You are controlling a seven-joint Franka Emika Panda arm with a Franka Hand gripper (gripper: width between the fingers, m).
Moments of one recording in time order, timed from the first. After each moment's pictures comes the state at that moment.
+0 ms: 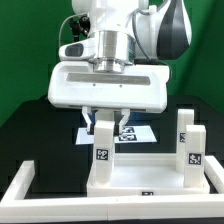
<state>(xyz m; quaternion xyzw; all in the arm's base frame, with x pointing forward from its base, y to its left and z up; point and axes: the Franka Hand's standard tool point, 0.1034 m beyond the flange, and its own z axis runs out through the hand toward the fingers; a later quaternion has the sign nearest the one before) 0.621 -0.075 0.117 0.96 -0.08 0.25 0.05</state>
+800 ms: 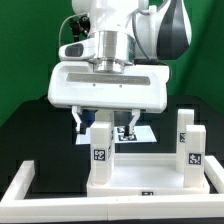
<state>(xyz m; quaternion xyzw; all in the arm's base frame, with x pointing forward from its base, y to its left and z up) 0.621 -0.075 0.117 0.96 -0.08 0.25 0.05</state>
